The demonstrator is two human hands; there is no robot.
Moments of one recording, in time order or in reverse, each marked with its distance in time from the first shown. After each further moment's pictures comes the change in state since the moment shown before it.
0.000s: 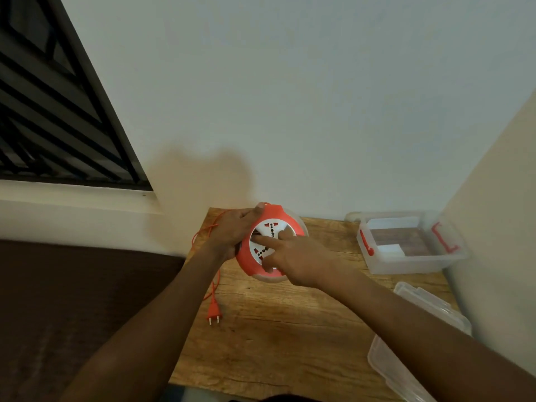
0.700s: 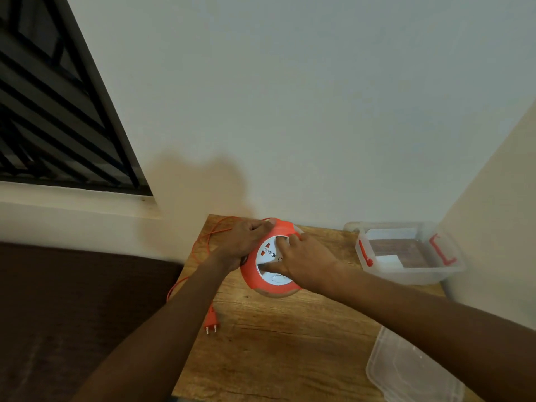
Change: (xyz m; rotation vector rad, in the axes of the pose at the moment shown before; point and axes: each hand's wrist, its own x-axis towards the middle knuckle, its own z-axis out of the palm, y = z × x) left_hand -0.001 0.001 0.013 0.060 -0.121 0.005; right_hand 0.000 0.015 -0.002 -0.370 -0.116 -0.040
